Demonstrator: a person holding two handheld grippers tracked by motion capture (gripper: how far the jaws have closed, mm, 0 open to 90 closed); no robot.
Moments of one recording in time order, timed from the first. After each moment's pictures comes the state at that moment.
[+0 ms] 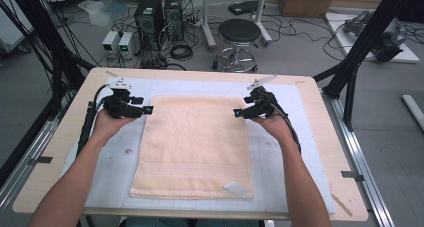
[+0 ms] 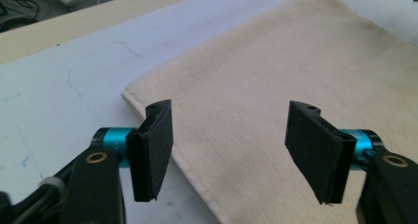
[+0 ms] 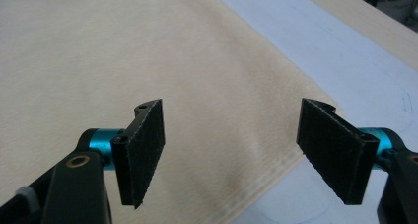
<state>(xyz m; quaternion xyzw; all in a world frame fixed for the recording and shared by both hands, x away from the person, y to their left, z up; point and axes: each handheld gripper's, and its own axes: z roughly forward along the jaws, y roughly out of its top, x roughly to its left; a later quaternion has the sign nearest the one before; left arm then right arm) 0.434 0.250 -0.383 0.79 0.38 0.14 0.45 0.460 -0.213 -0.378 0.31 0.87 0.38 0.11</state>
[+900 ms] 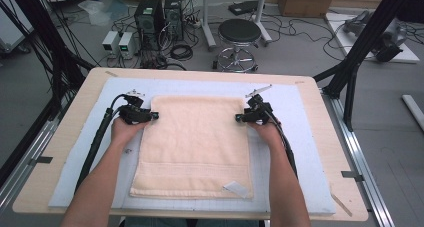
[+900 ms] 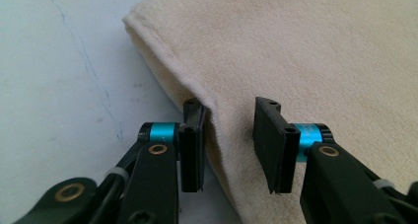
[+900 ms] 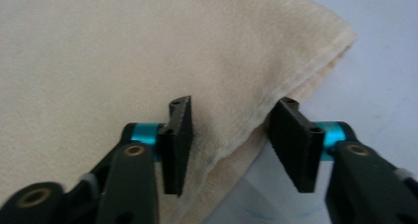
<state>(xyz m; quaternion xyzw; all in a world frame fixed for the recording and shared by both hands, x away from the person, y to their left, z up) 0.451 0.227 -0.438 0.79 0.46 0.13 0.38 0.474 -0.215 -0.435 0.39 0.85 0.34 0.10</state>
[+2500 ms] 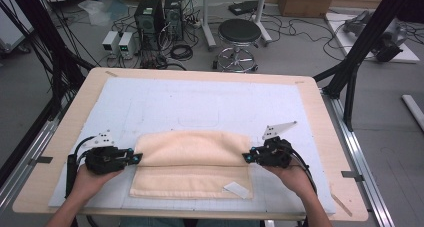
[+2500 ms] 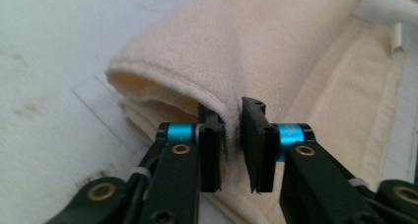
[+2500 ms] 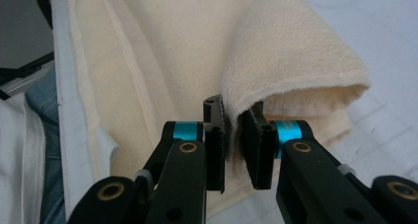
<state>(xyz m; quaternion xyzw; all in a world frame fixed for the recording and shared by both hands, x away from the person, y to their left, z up) 0.282 0.265 -0.423 0.82 0.33 0.07 0.47 0.314 -0.241 -0.404 0.27 0.87 0.42 0.00</state>
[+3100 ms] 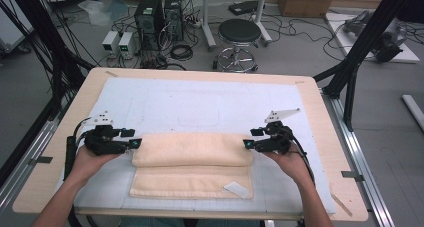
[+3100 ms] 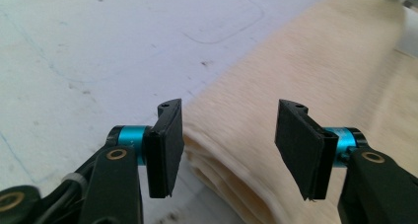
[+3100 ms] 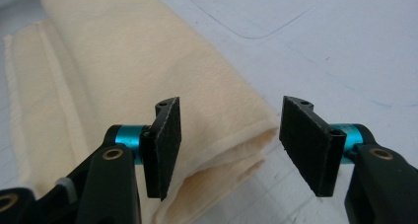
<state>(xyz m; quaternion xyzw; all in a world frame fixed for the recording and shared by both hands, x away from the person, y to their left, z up) 0.336 0.269 -0.401 0.80 0.36 0.09 0.47 0.354 -0.245 -0.396 0.32 0.84 0.43 0.05</state>
